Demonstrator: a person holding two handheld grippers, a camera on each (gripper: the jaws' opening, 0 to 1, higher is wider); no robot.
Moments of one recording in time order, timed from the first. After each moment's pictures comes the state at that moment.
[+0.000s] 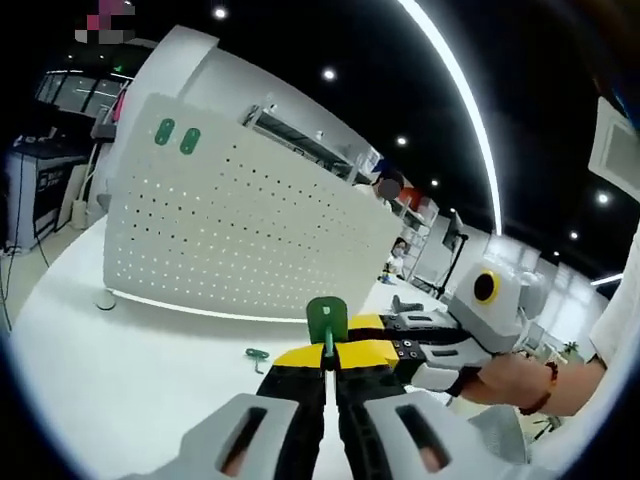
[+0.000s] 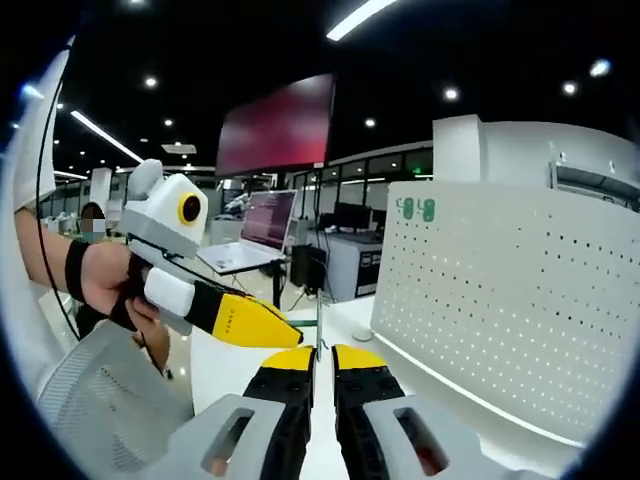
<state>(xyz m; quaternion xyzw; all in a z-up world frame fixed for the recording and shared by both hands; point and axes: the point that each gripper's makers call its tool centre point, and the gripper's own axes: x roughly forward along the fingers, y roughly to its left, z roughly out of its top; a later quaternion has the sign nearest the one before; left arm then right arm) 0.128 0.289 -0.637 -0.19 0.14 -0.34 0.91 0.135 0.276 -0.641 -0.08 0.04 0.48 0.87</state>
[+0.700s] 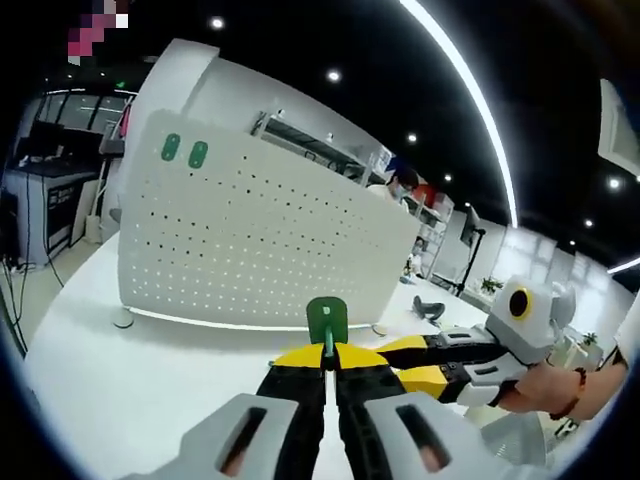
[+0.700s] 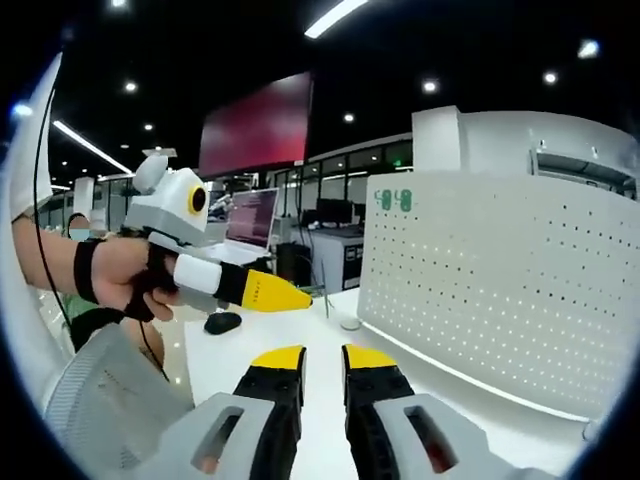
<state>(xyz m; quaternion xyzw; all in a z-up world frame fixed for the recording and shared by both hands) 0.153 0.296 -0.633 -0.15 0.13 -0.30 0.93 0.130 0.253 -0.645 -0.06 0.06 0.44 0.89</state>
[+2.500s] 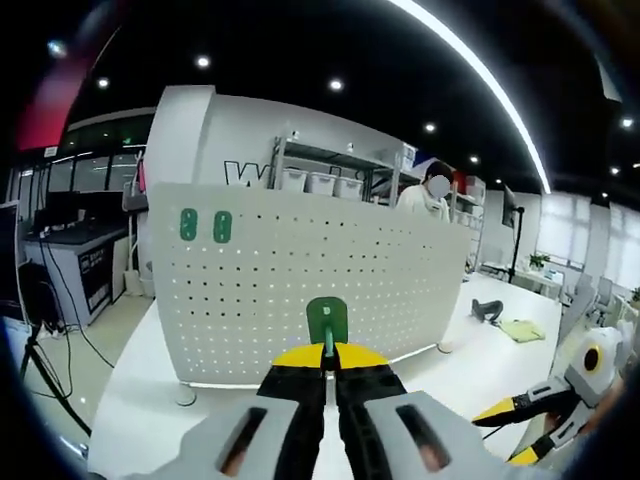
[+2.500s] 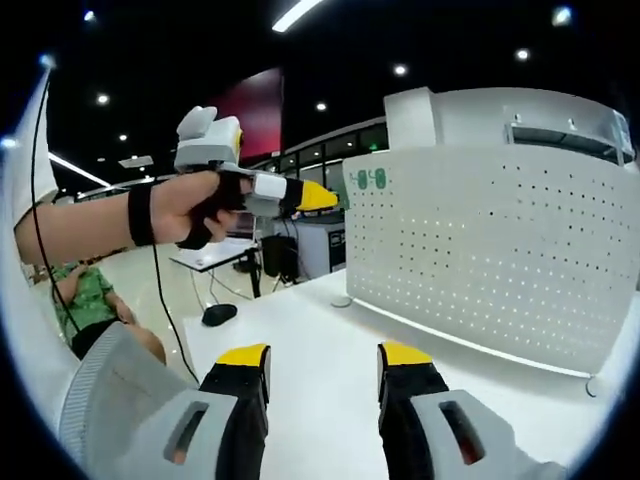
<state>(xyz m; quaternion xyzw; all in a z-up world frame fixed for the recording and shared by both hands) 0.231 0.333 -0.579 -0.06 0.09 -0.21 0.97 0.114 0.231 -0.665 -0.04 0.10 0.41 0.91</state>
